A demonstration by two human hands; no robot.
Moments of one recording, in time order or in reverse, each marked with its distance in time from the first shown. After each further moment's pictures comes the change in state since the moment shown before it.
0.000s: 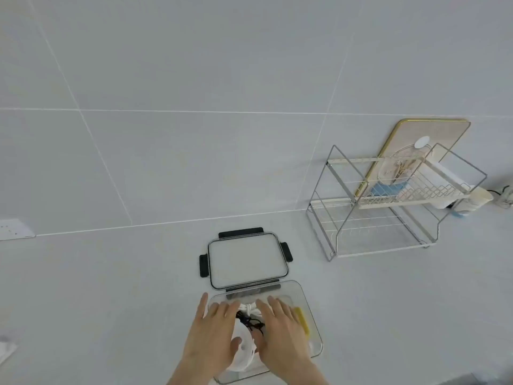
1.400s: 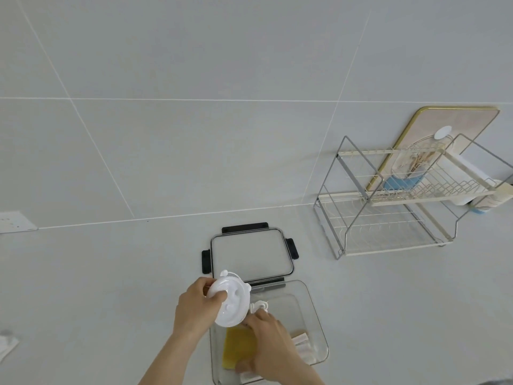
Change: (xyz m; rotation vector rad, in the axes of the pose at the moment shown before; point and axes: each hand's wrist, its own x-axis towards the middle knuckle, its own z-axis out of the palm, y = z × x) left_hand 0.027 -0.018 -0.060 -1.024 0.050 -0.729; right_hand 0.021 -0.006 0.019 0.306 -0.436 -0.099
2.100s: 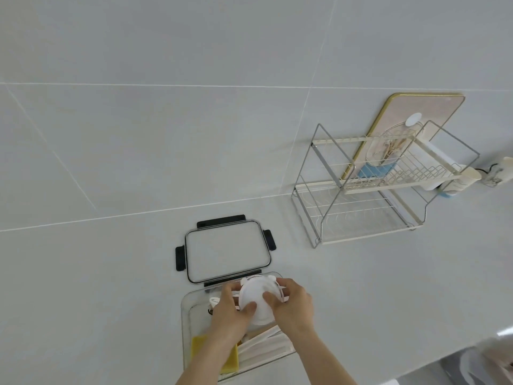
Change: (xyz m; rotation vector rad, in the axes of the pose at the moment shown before) left_hand -0.023 0.014 0.105 -0.149 -0.246 -0.077; right_hand -0.012 0.054 -0.052 0.631 0.521 0.469
